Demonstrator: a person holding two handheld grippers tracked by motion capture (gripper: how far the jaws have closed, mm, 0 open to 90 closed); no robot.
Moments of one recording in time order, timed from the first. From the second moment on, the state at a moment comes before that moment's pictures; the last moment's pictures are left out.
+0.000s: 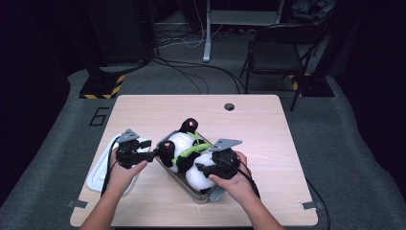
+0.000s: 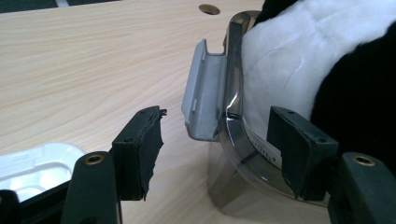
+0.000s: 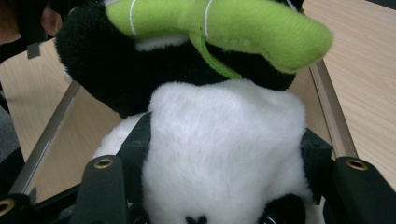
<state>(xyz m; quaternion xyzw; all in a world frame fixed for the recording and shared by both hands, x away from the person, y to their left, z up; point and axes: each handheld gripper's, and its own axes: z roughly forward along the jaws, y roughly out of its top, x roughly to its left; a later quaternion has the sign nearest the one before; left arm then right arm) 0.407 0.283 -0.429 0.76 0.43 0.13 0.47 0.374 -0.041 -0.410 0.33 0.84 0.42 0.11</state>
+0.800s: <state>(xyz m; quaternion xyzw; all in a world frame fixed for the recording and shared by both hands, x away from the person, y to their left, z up) 0.396 0.273 -0.373 0.75 0.38 0.12 0.52 0.375 -0.043 -0.415 0.33 0.84 0.42 0.10</state>
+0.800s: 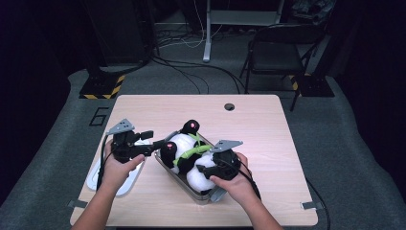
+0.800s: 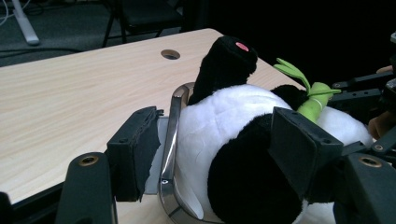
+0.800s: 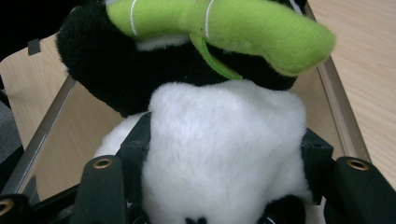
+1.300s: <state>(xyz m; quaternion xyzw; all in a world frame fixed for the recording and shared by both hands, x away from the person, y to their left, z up) 0.407 0.272 -0.403 0.75 0.40 0.12 0.51 0.377 -0.040 -0.420 0.32 0.85 0.40 0.09</state>
